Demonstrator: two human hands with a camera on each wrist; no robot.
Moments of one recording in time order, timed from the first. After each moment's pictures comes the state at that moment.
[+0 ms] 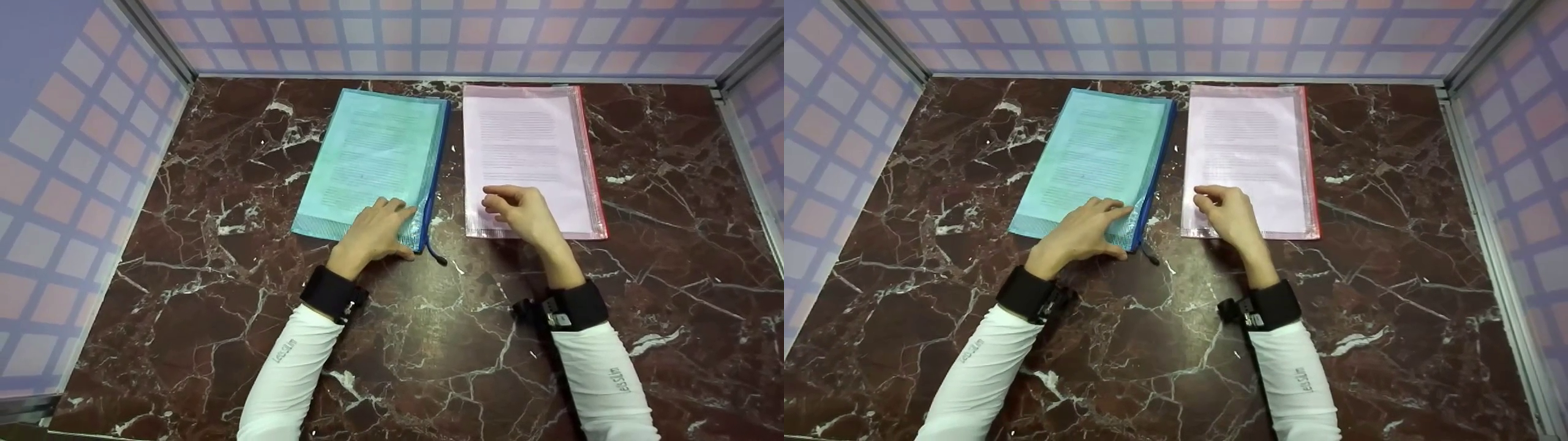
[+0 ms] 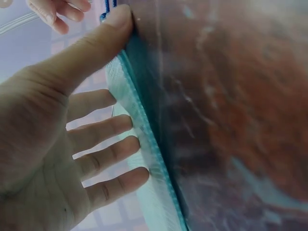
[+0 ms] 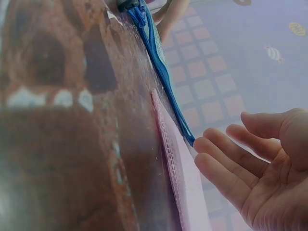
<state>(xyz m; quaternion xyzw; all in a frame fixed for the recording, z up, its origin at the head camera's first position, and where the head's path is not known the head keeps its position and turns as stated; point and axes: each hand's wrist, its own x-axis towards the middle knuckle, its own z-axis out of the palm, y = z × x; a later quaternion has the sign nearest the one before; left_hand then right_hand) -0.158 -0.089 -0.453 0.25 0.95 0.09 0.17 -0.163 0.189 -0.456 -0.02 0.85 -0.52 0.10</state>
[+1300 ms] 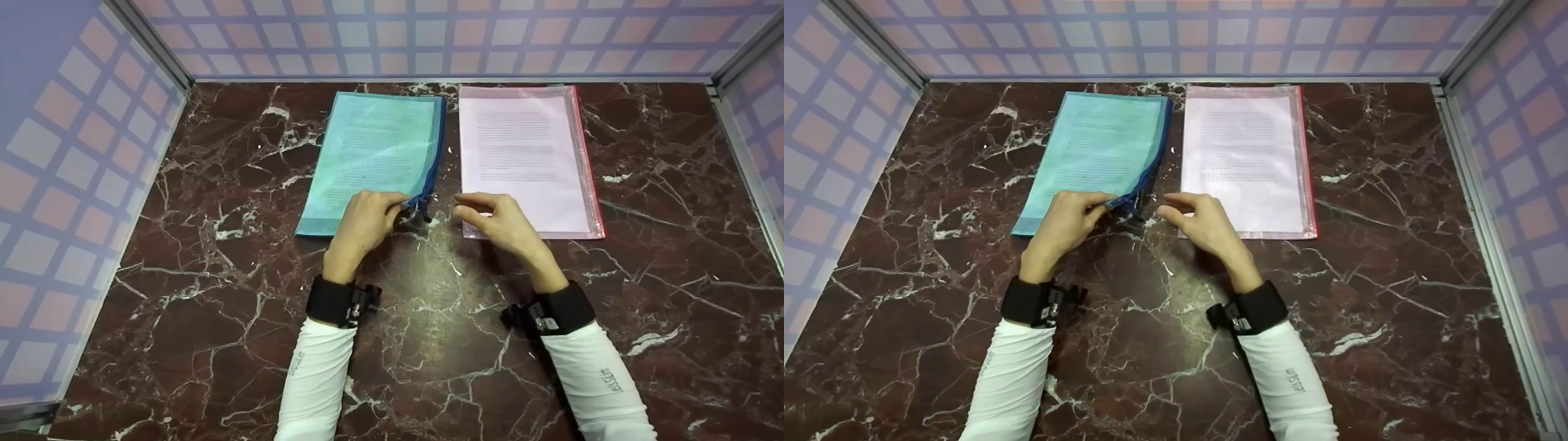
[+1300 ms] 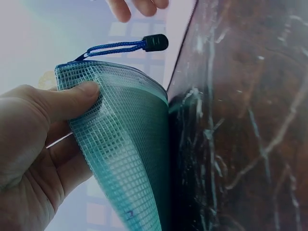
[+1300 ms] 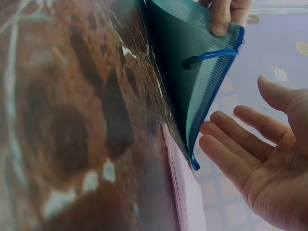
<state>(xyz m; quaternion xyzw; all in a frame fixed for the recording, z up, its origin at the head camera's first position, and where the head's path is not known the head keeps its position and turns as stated) -0.159 -0.092 -0.434 0.22 0.94 0.28 -0.03 -0.155 0.164 -0.458 -0.12 0.85 -0.50 0.09</state>
